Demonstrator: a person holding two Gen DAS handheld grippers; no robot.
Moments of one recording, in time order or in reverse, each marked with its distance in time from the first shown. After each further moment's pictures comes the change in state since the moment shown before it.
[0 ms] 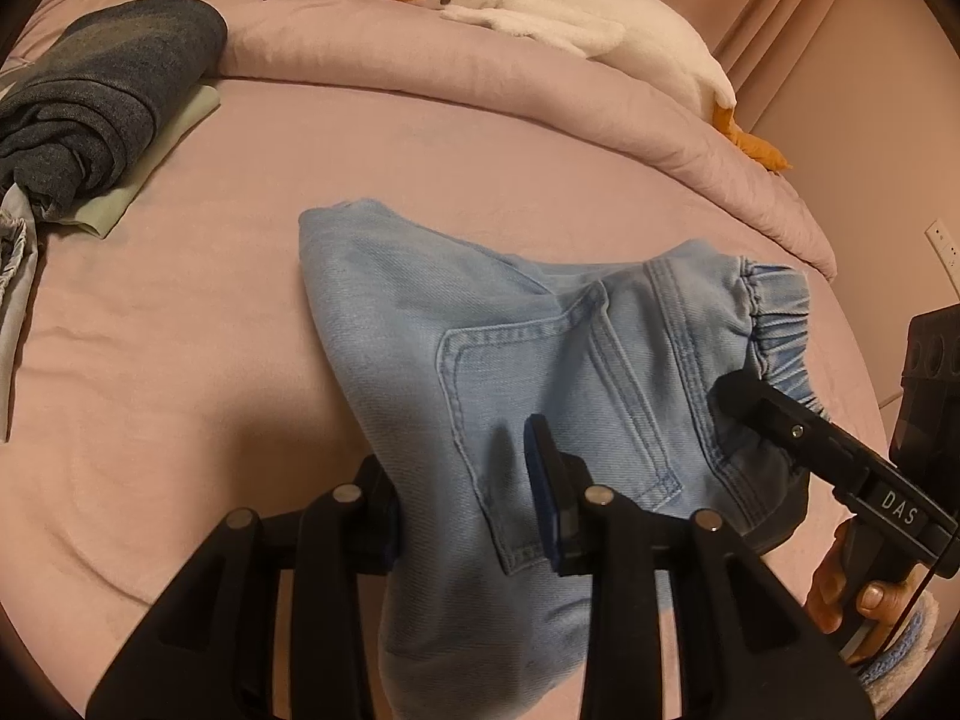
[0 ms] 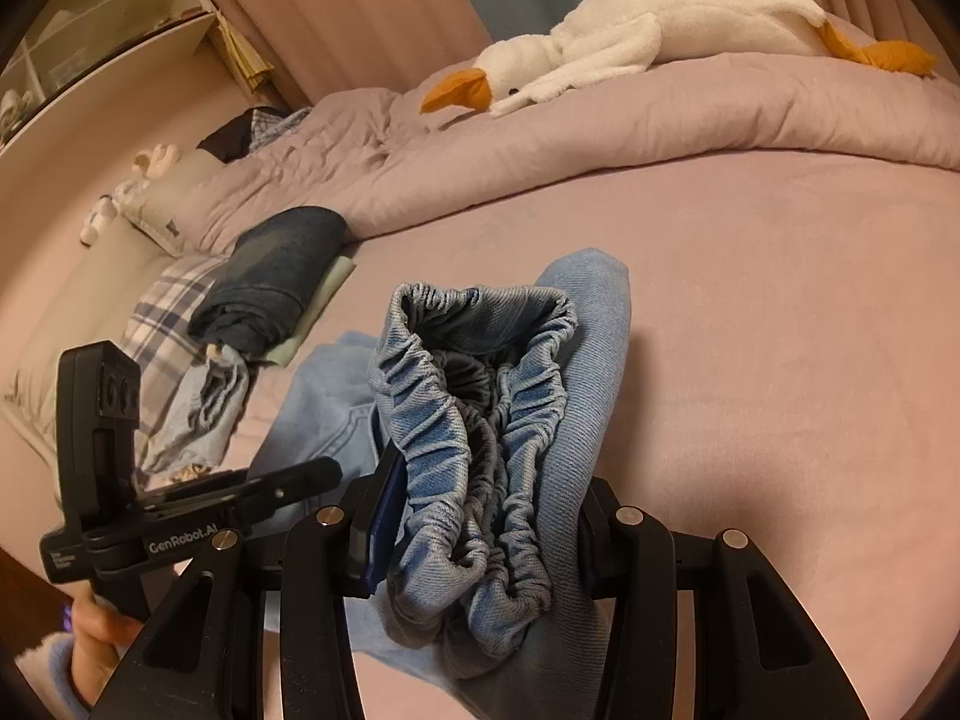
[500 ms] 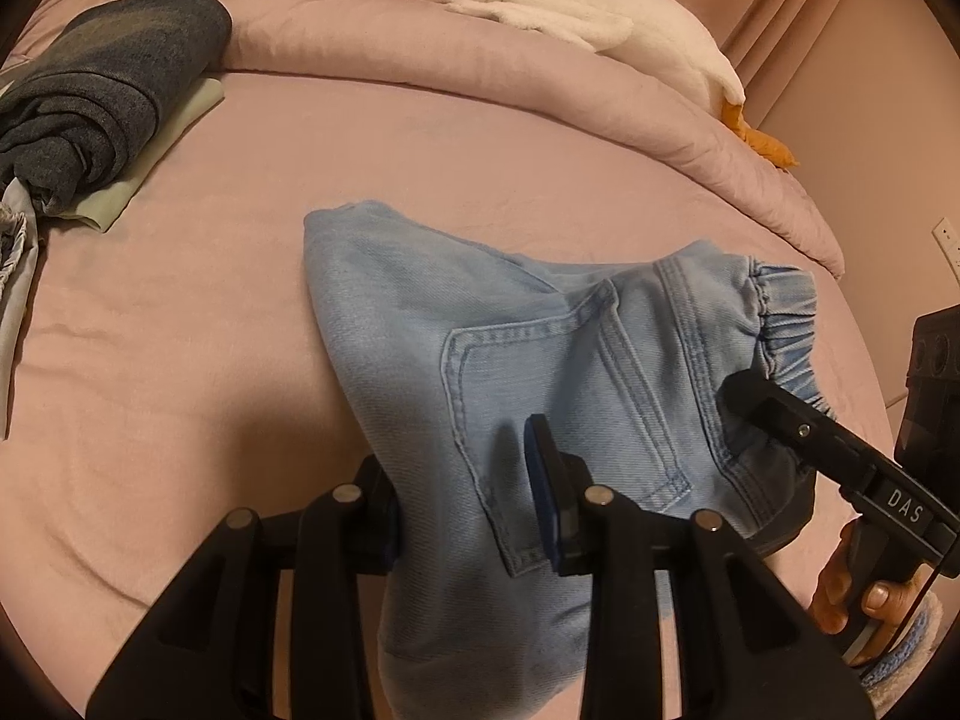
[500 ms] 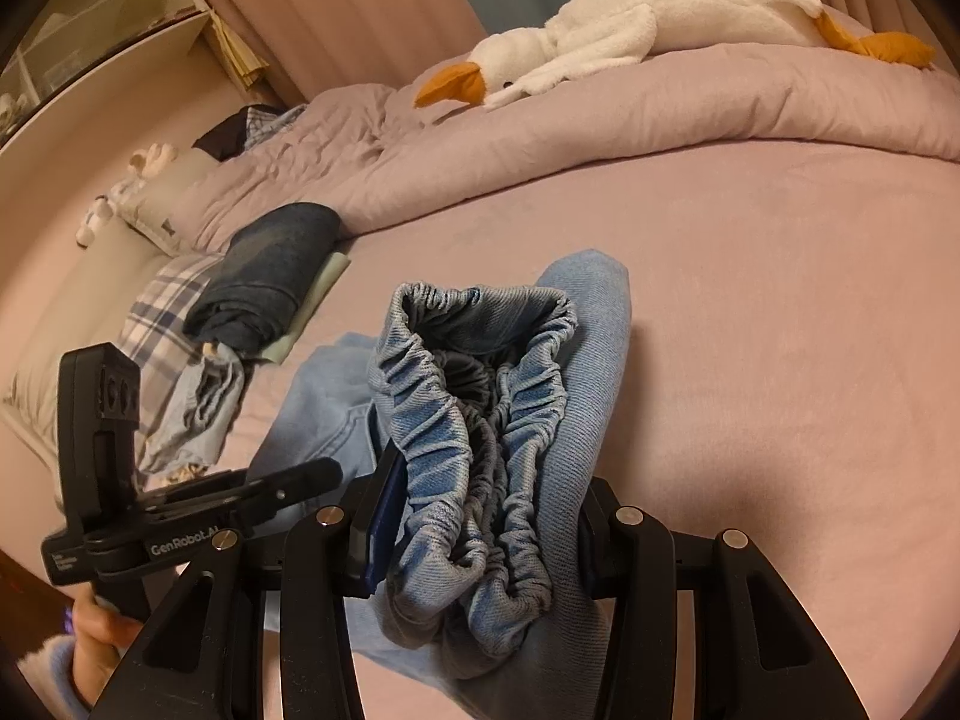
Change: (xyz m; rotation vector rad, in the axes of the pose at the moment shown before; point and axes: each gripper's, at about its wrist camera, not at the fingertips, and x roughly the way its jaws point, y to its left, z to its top) left arm 0.004 0.002 -0.001 -0.005 0.009 0.016; right arm 0.005 -0.003 -0.001 0.007 0.011 -0.002
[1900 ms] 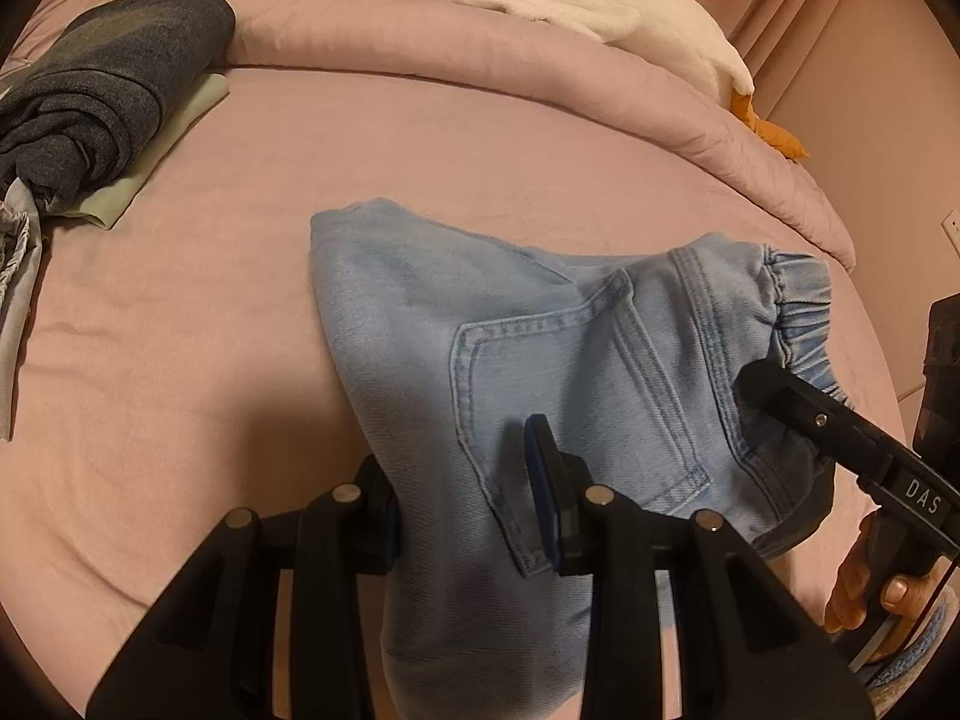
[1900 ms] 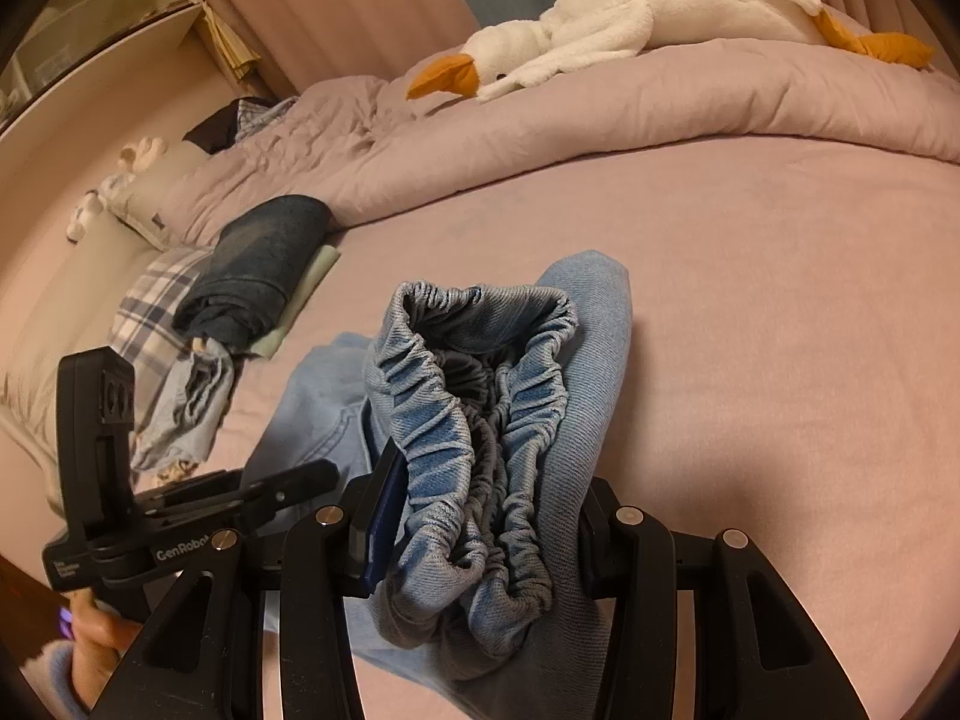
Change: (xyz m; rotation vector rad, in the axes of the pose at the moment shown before) left arm 0.004 0.005 -0.003 0.003 0.014 0.021; right arm 0.005 0.000 0.002 -0.003 0.020 -0.022
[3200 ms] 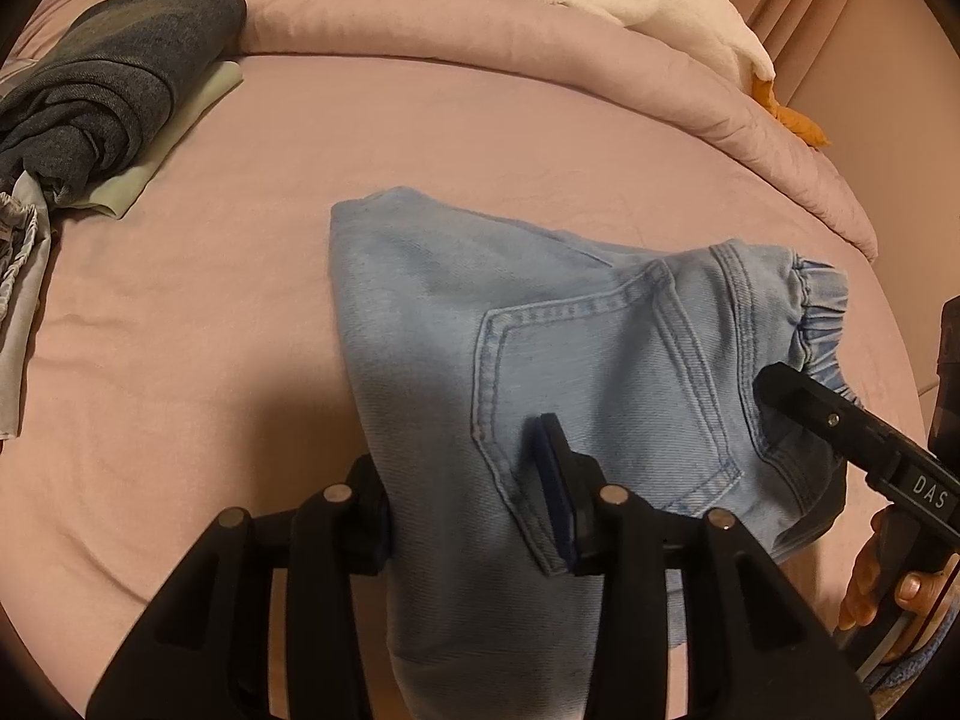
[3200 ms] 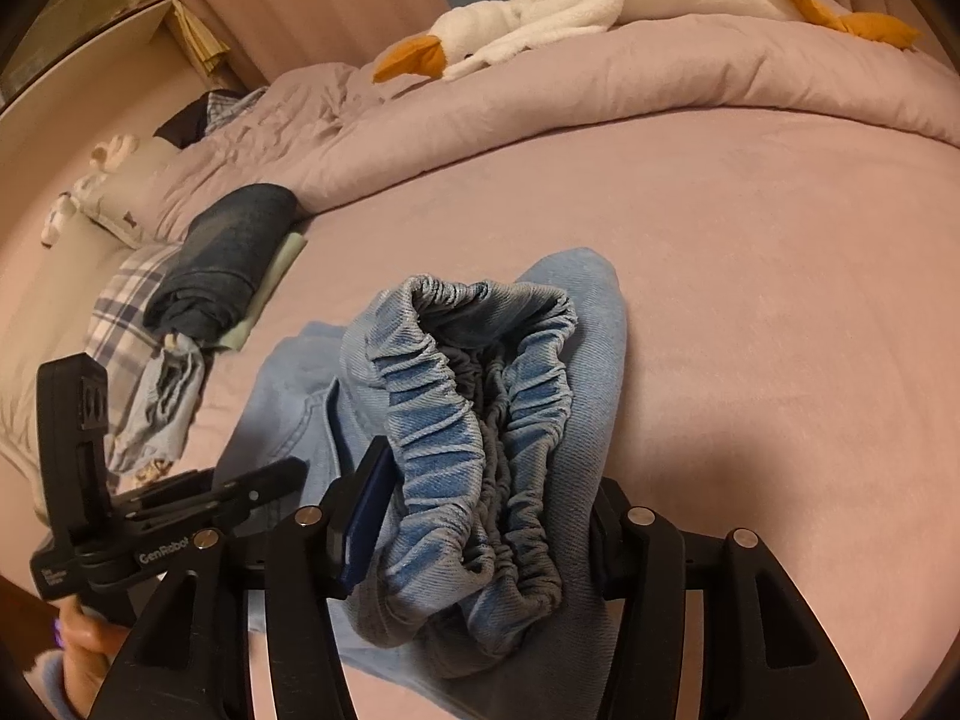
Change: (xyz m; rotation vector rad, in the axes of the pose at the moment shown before) left arm 0.008 0.004 0.000 0.005 0.030 0.054; right arm 0.006 -0.007 -0.004 0.043 0.044 -0.059
